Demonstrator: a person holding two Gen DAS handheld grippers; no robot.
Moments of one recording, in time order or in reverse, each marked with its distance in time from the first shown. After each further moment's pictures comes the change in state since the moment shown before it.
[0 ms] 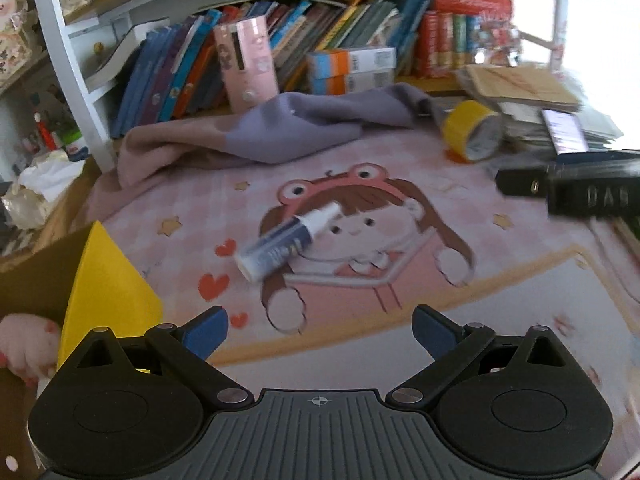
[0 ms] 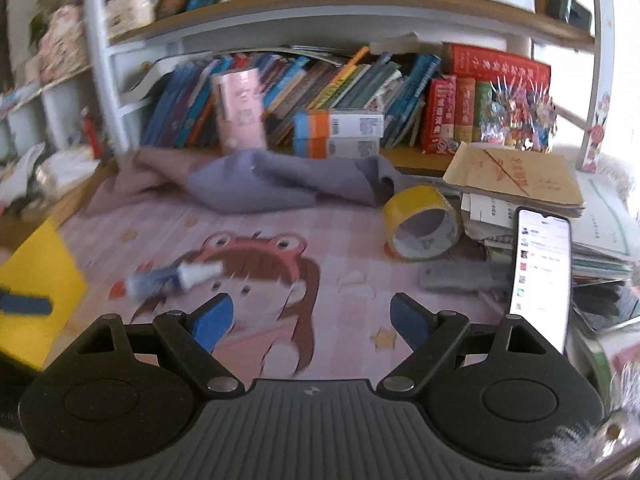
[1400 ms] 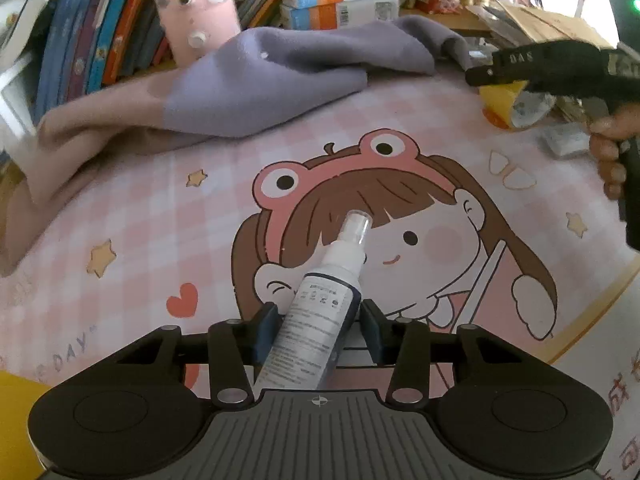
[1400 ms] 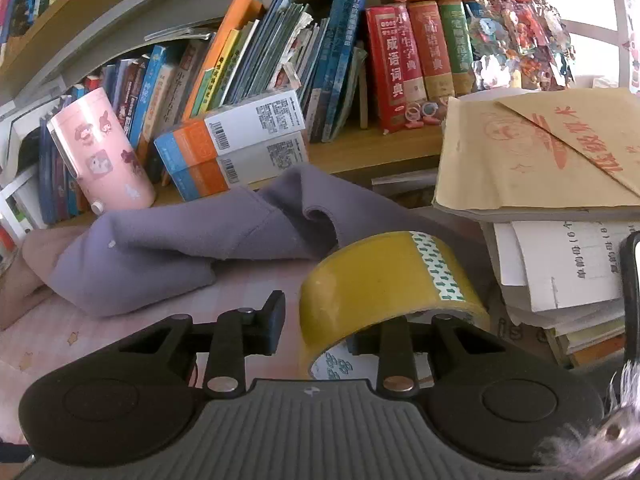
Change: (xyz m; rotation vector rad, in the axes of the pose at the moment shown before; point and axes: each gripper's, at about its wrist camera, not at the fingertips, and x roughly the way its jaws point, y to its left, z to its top) left arm 0.126 0.022 0.049 0.055 0.187 -0.123; right arm 0.189 -0.095 0.059 0.223 0.010 -0.022
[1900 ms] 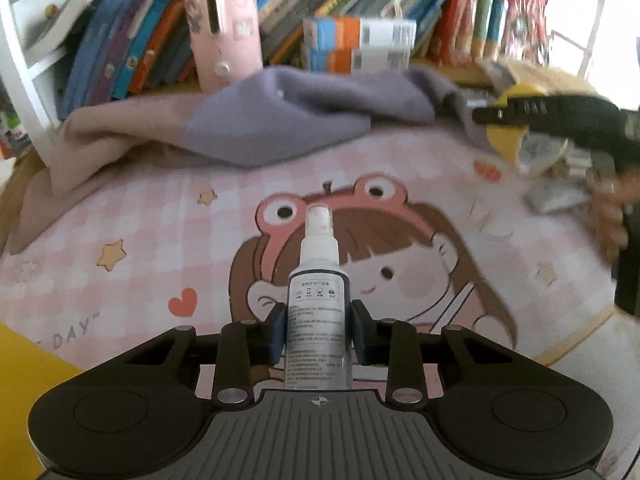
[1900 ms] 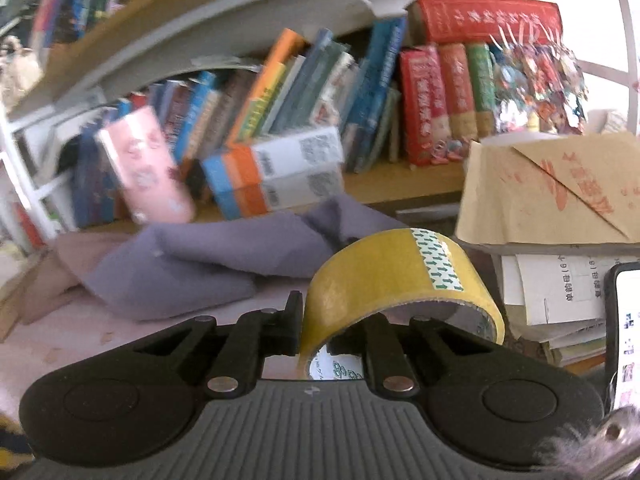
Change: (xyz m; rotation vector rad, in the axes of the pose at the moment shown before) left arm -0.040 -0.006 -0.003 -0.108 -0.119 -0.012; right arm -0.041 0.021 0.002 -0.058 -0.066 0.080
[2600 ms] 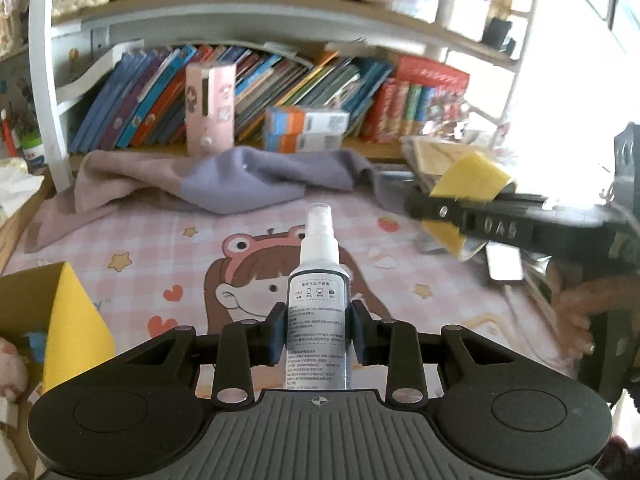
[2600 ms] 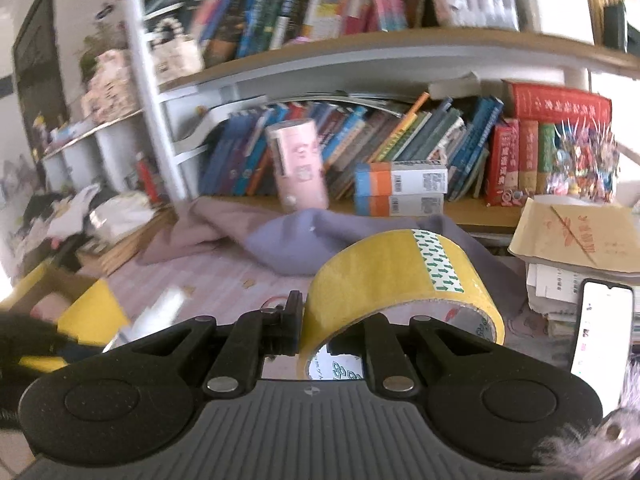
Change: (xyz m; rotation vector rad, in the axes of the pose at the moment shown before) left arm -0.136 -0.015 -0.053 -0.011 -0.210 -0.159; right arm -0.157 0.088 -0.030 -0.223 -0.011 0.168
